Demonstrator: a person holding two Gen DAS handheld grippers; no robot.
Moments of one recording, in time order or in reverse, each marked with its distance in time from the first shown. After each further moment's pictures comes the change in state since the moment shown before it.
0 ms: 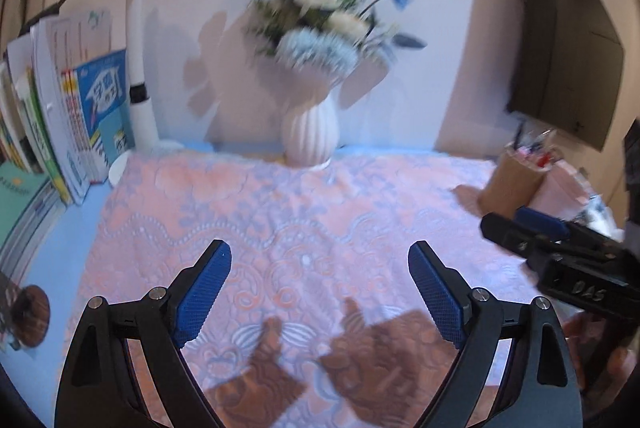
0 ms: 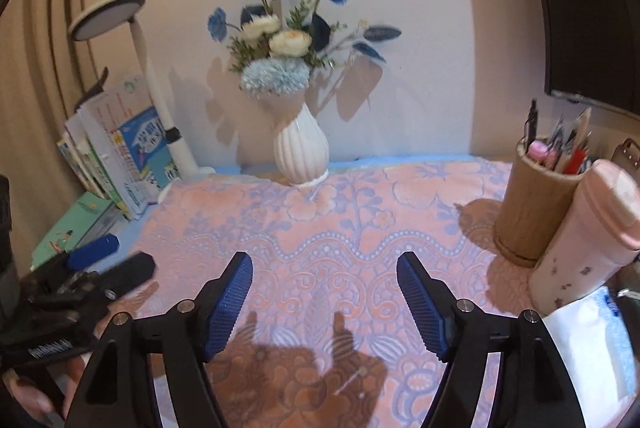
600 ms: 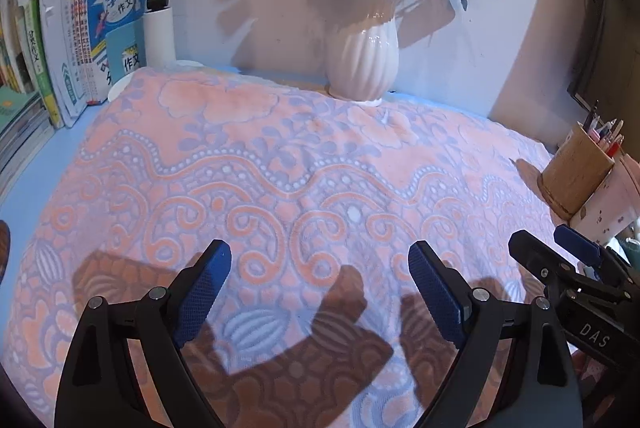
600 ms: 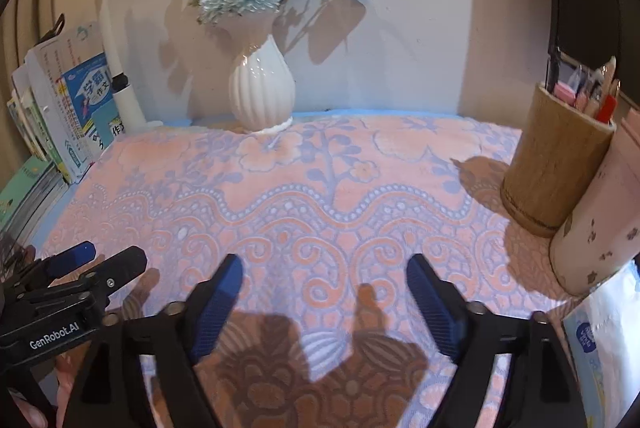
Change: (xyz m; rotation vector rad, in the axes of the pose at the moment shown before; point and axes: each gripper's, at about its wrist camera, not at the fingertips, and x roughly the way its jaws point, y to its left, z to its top) left arm 0.073 0.026 -0.034 -0.127 0.141 0.065; right arm 0.066 -0.003 -0.036 -0.025 0.086 -0.150
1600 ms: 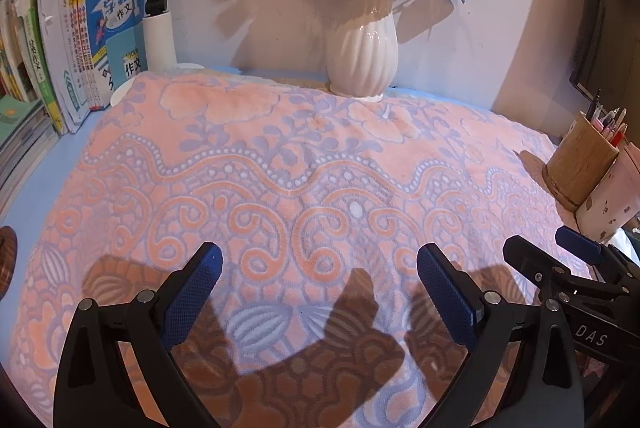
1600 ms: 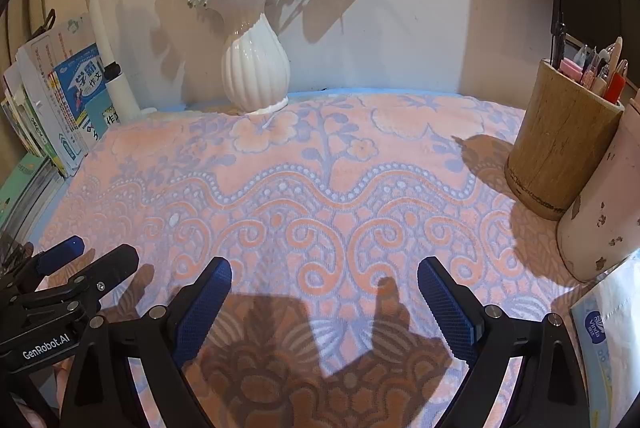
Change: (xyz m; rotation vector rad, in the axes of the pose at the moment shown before) left arm 0.001 -0.002 0.000 0.023 0.007 0.021; right arm 0.010 0.001 -0.002 0.008 0.057 -0.003
